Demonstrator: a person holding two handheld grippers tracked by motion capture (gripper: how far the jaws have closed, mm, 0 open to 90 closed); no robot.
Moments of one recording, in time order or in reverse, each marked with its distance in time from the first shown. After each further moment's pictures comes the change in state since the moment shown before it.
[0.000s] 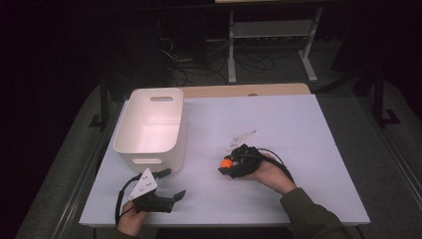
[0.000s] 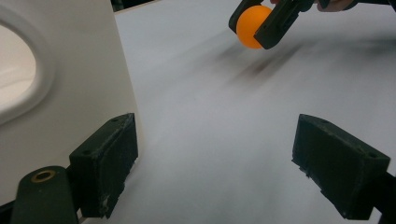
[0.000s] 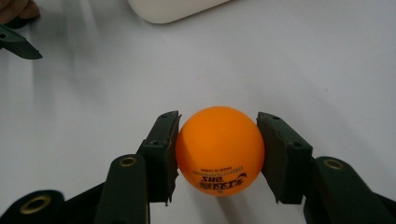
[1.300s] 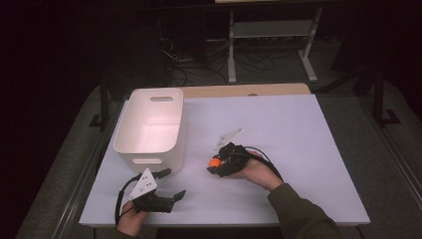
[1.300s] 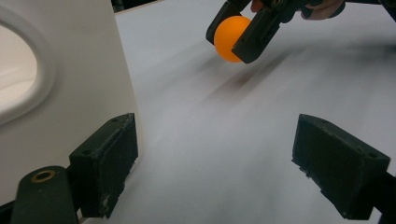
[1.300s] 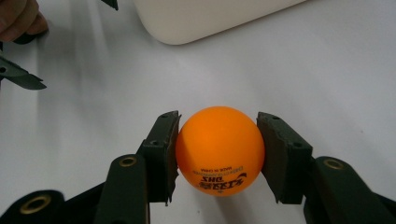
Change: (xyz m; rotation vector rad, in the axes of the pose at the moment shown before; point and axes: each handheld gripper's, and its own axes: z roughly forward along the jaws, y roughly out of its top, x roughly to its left) left arm 0.000 0.000 0.000 -0.002 0.002 0.002; right arm 0.007 0.022 0.024 0.000 0.036 -0.031
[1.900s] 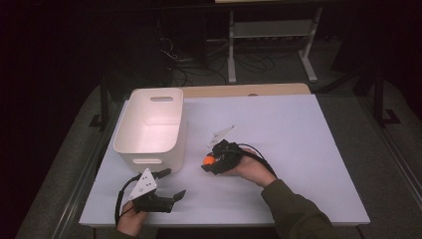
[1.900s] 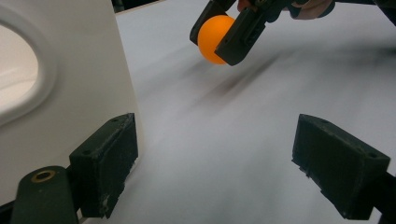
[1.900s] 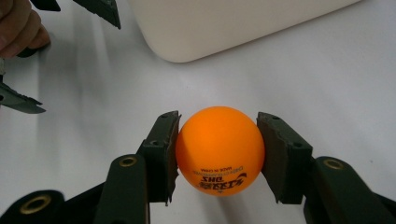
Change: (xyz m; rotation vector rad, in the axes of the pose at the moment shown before) left arm 0.000 0.000 0.000 -0.002 0.000 0.000; right arm 0.001 0.016 0.009 -0.001 0.011 -0.015
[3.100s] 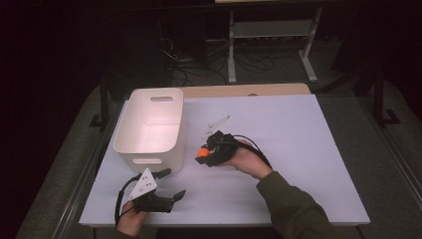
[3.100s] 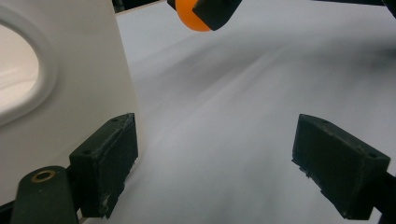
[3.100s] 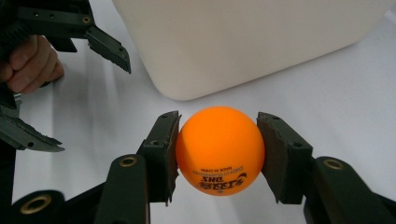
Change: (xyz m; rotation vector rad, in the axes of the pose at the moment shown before) left arm 0.000 0.000 0.000 0.001 0.001 0.001; right arm 0.001 0.030 -0.012 -0.031 -0.002 -0.025
